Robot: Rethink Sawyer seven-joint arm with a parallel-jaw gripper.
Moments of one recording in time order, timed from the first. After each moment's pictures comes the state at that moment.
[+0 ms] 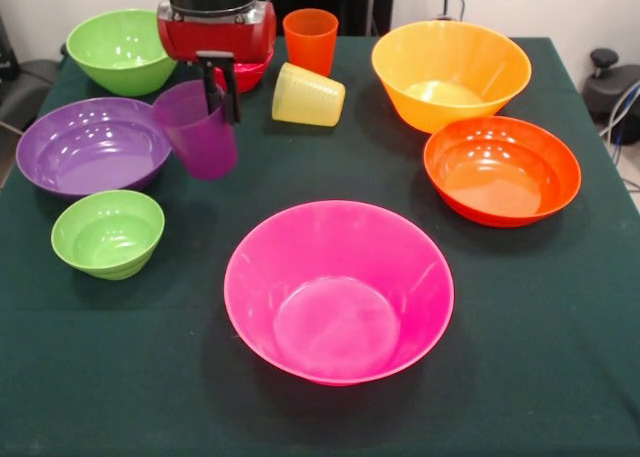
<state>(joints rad) -0.73 -0.68 0.43 1.72 -0.49 0.49 1.87</state>
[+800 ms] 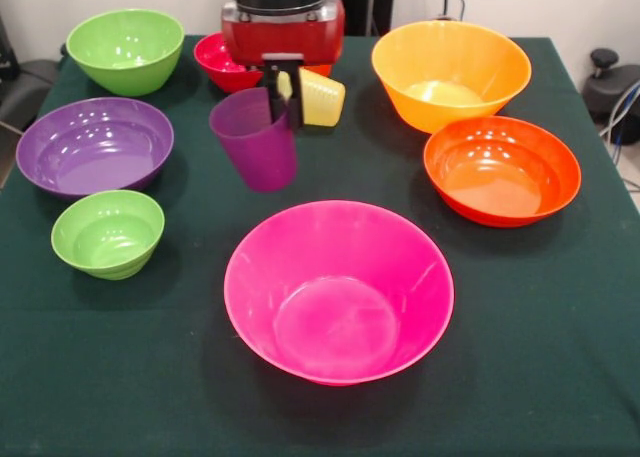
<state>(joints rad) -0.62 -0.70 0.43 1.70 -0.43 0.49 1.87</state>
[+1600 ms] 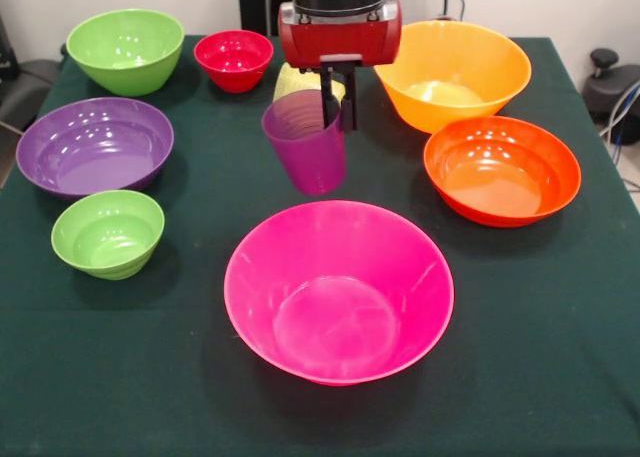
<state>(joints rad) -0.54 -0.70 0.41 1.68 -0.39 0.49 1.87</state>
